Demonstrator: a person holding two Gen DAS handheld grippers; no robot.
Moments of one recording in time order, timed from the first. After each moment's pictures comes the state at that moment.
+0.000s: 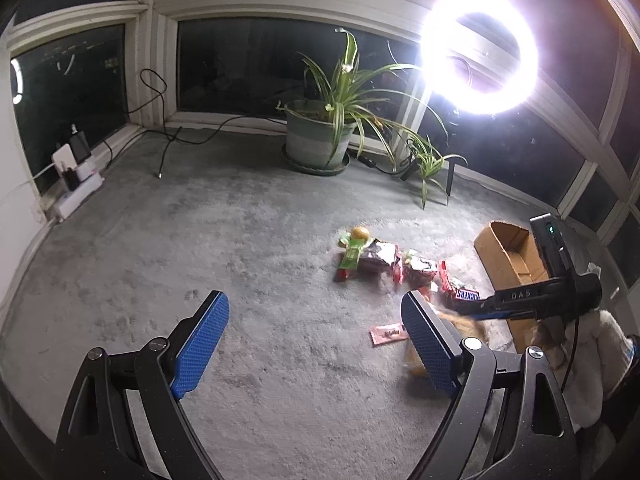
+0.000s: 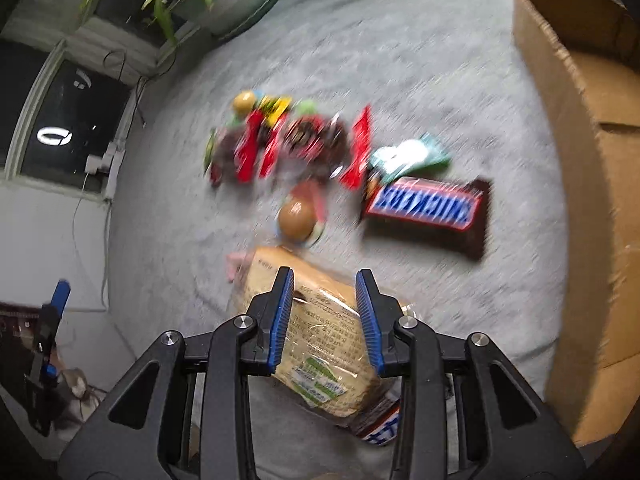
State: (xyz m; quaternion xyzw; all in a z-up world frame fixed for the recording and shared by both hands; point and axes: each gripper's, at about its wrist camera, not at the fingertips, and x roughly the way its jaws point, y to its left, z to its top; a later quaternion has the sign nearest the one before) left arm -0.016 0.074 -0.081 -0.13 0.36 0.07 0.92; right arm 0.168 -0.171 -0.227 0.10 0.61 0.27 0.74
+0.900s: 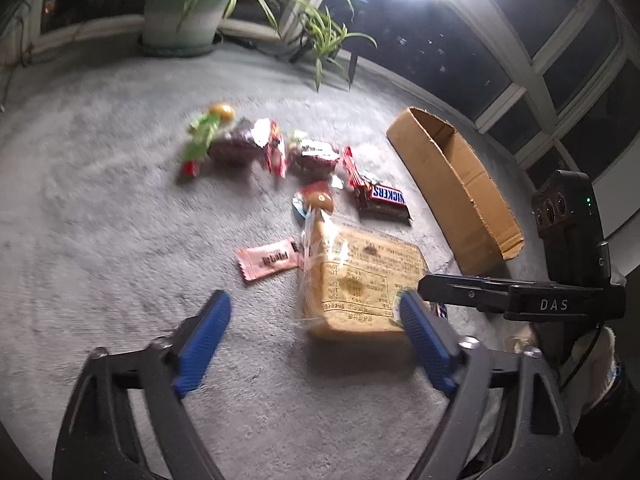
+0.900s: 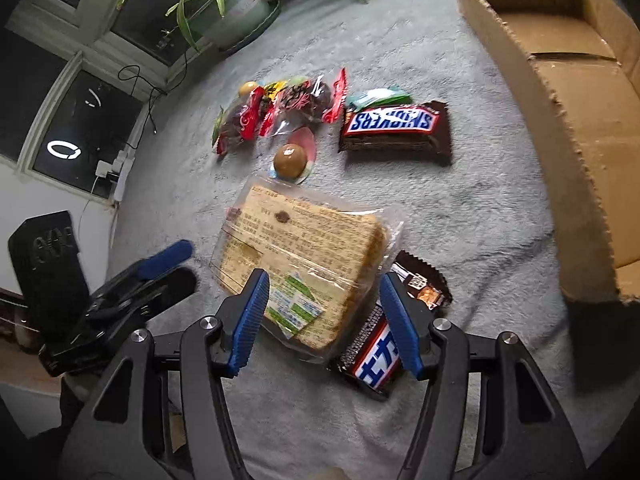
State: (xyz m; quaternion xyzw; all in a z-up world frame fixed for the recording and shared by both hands) left arm 0.044 0.013 -0.178 -0.17 0.48 -0.16 0.84; right arm 0.103 -0.203 -0.232 0.14 0.56 0.25 0.78
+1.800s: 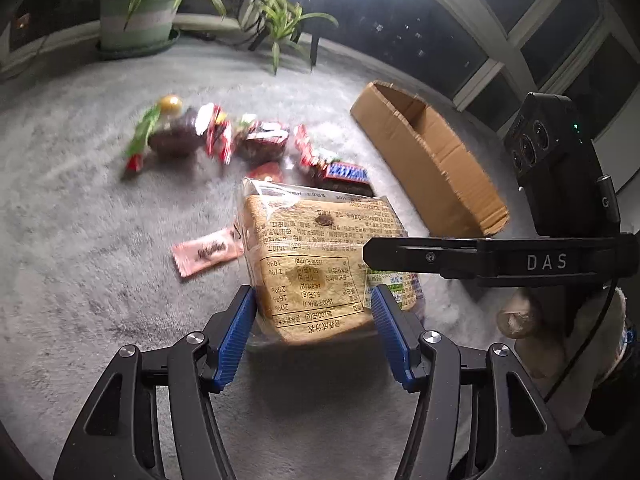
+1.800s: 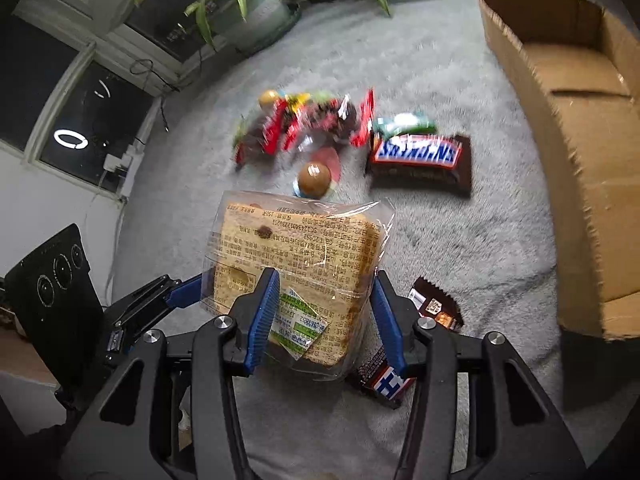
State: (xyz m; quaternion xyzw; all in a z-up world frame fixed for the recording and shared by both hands) left arm 0.042 -0.025 -0.176 -0.14 0.48 -0.19 0.84; right arm 0.110 -0.196 -0.206 0.12 0.55 0.27 0.78
